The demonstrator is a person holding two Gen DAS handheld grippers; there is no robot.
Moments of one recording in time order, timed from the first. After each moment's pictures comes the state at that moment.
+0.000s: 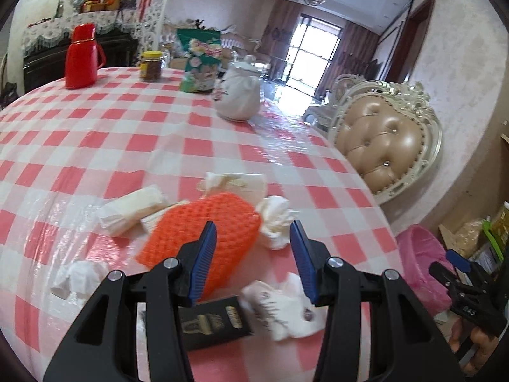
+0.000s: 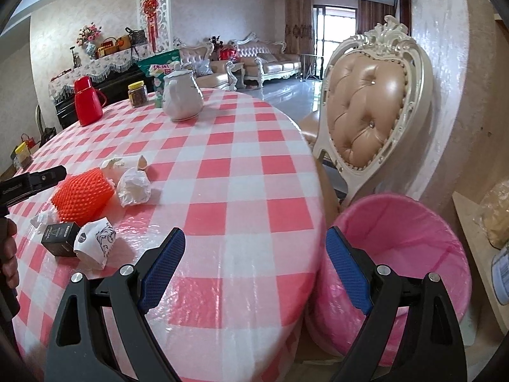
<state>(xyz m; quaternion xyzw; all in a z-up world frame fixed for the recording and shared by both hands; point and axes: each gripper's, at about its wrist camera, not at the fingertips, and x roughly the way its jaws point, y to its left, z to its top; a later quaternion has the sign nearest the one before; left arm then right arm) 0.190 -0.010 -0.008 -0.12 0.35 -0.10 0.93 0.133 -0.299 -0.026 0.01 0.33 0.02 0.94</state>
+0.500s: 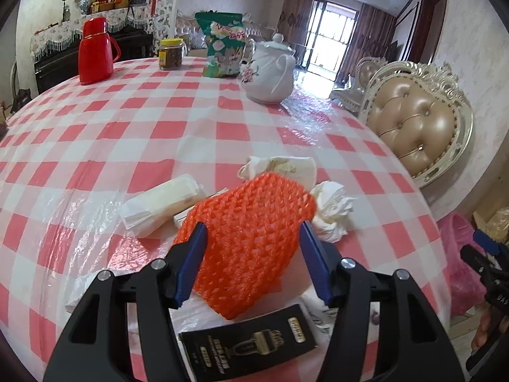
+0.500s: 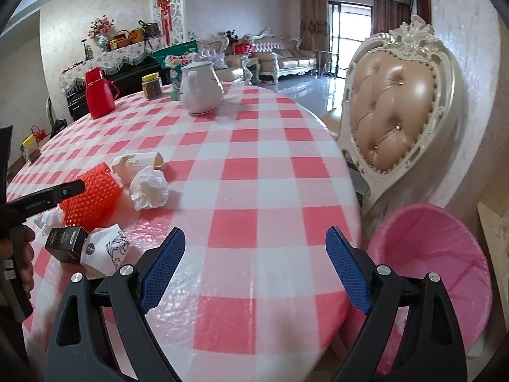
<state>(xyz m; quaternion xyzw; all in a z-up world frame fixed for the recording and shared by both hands) 0.215 0.004 -0.040 -0.07 0.38 -0.05 0.92 0.163 -0.269 -0.035 0.00 0.34 0.05 0.94</state>
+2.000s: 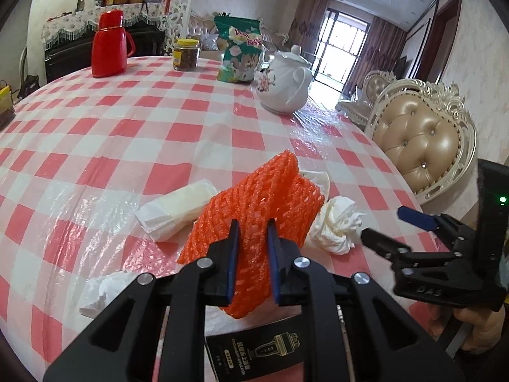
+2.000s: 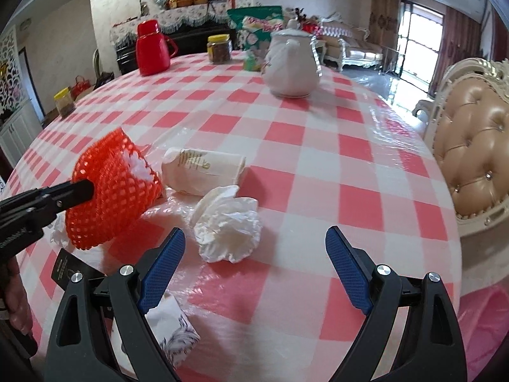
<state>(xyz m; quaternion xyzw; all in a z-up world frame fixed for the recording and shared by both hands) 0.212 0.028 -0.032 -0.11 0.37 -0.04 0.92 0.262 -0.149 -0.055 -0.07 0.39 0.18 0.90</state>
